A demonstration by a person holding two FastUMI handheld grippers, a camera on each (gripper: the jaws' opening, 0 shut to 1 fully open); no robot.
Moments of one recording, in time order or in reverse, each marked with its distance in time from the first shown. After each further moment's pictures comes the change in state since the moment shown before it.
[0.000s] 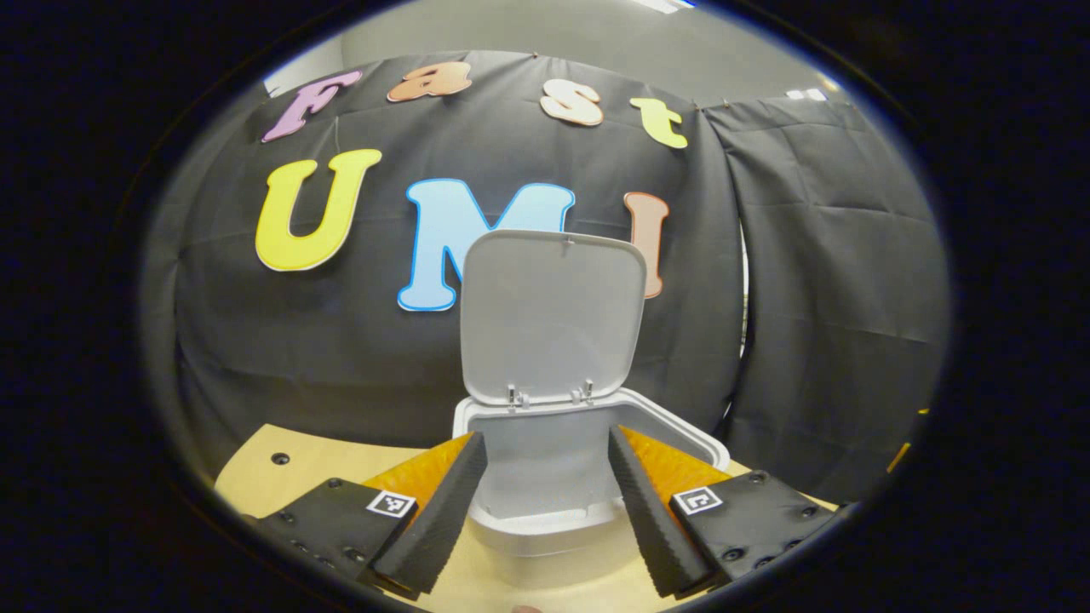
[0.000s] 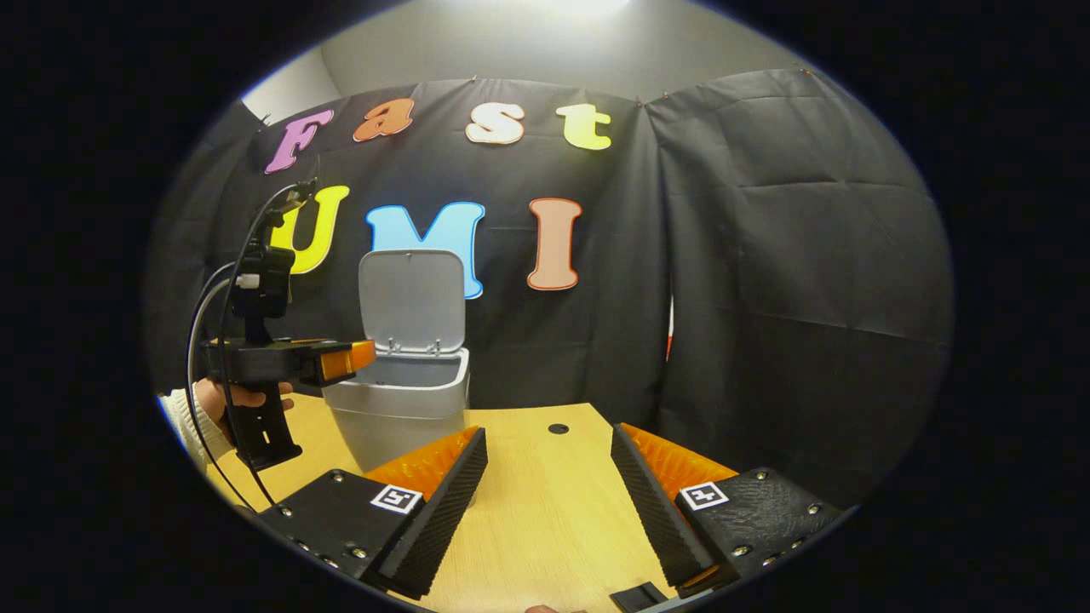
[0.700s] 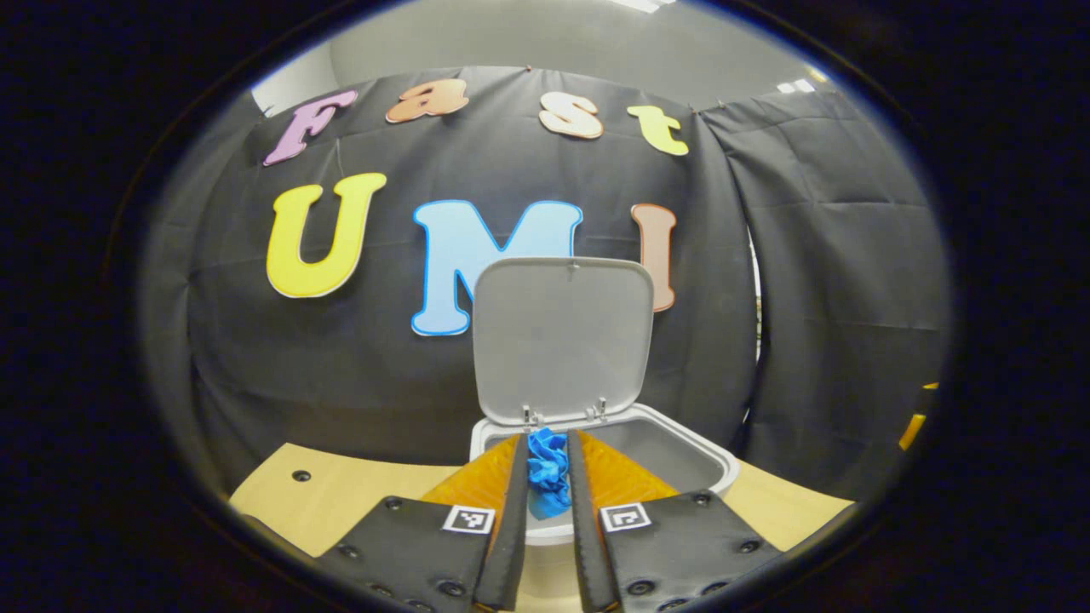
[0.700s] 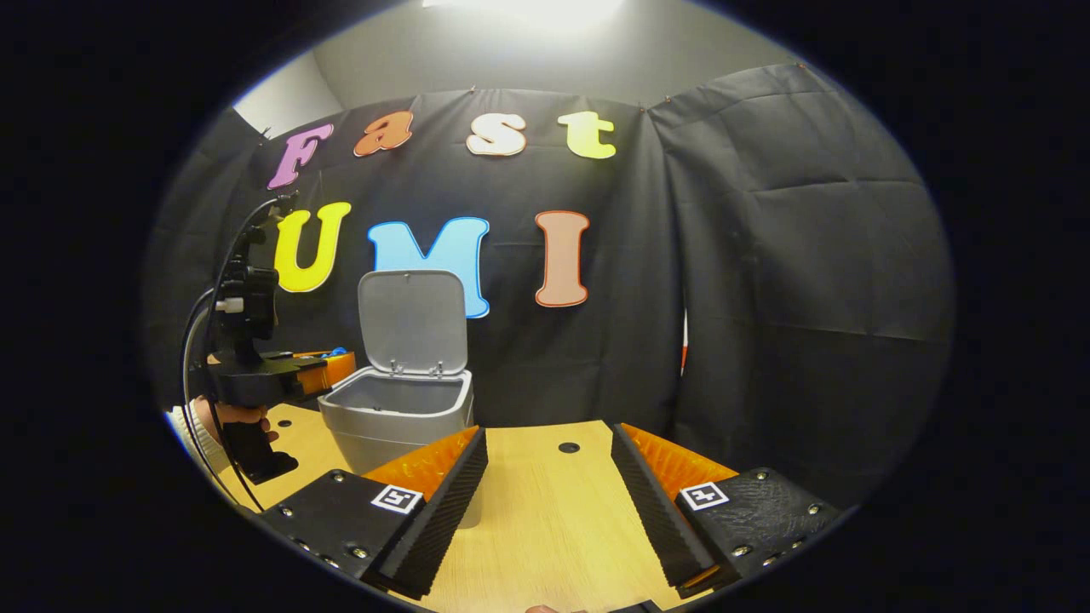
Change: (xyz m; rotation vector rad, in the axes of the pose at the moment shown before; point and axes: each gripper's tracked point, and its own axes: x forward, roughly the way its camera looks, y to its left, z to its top) left arm 0.018 -0.004 0.004 0.061 -0.027 0.046; right arm 0.028 -0.025 0.019 0.033 -0.048 0.015
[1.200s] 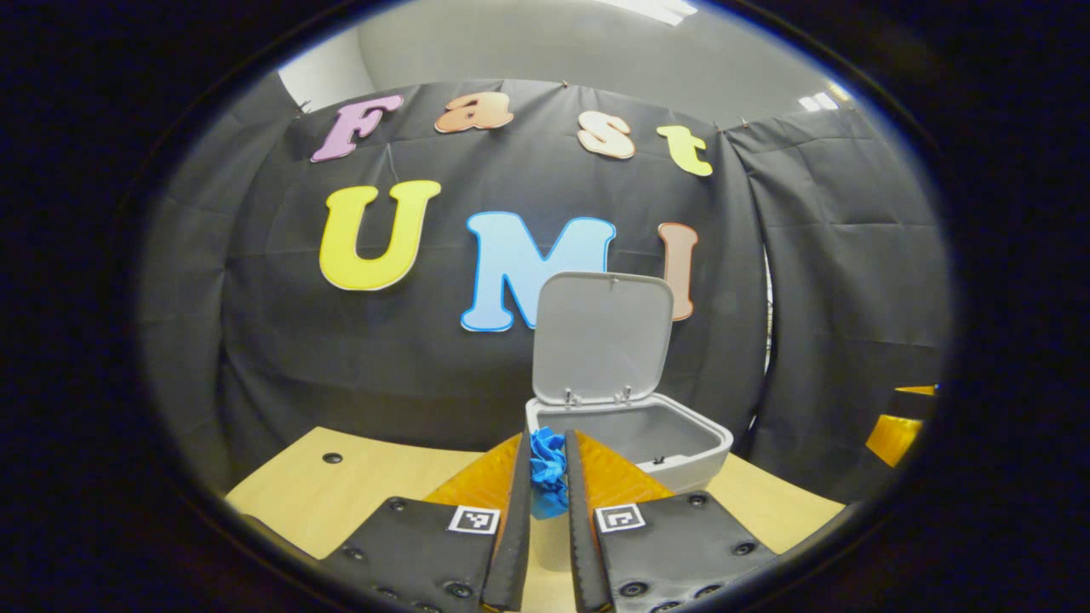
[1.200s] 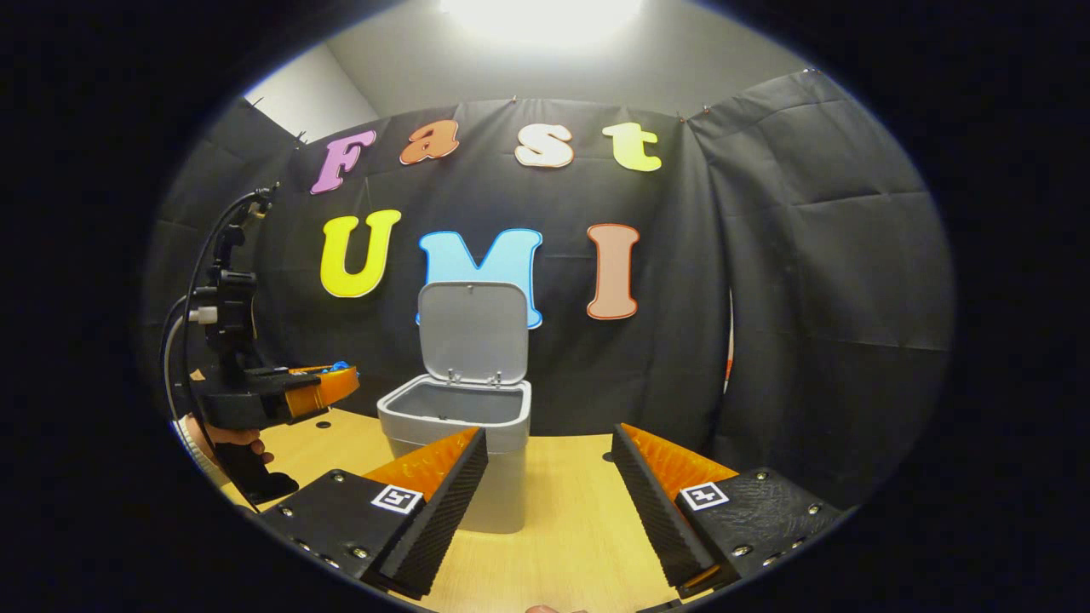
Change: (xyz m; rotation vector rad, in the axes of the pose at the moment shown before) left arm -0.088 0.033 0.009 -0.055 -0.050 0.074; right arm -0.009 0.051 0.012 -0.031 -0.045 0.137
